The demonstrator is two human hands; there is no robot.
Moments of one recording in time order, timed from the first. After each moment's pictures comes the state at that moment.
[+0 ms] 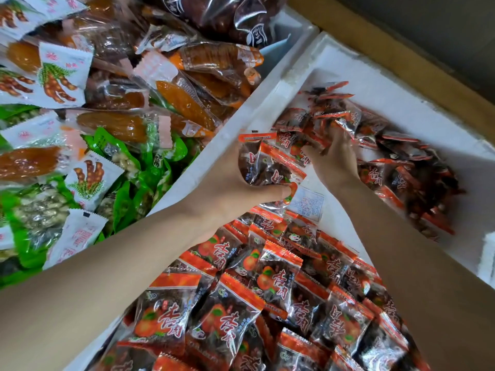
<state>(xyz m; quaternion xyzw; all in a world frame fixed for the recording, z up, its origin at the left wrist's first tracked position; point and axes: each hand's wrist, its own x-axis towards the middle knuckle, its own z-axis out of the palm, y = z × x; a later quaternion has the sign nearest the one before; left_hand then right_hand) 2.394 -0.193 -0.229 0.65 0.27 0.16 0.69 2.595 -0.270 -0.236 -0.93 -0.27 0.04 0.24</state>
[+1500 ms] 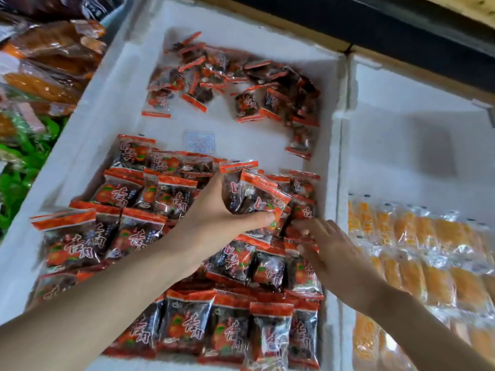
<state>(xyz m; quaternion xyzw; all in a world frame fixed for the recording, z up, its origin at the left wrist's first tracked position) 2.365 -0.365 -0.192 0.69 0.21 -0.05 0.69 2.429 -0.573 -0.194 -0.92 -0.34 0.12 0.13</state>
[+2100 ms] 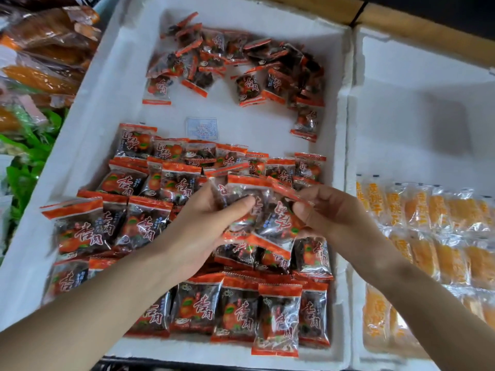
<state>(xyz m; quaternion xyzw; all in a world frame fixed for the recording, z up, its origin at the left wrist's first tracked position) 2.342 -0.368 -0.186 0.54 0.26 -0.09 0.80 2.420 -0.544 -0.169 -0.80 -0.08 0.28 0.53</state>
